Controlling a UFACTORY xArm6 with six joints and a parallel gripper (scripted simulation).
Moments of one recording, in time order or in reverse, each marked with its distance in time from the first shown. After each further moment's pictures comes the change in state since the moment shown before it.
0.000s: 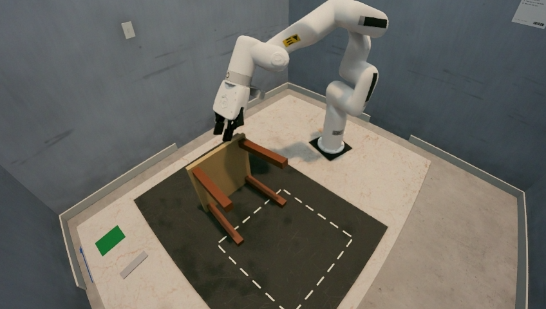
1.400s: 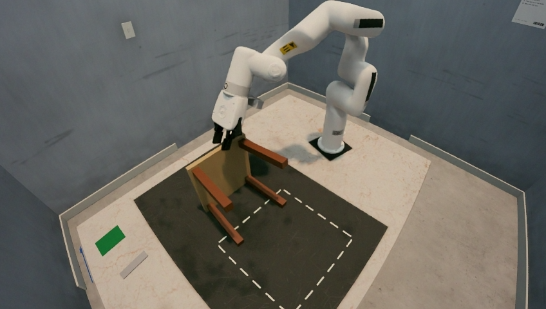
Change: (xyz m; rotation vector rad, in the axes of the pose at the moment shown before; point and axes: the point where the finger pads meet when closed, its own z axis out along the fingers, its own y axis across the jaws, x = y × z) arm 0.005 0.000 0.032 0.000 0.001 0.000
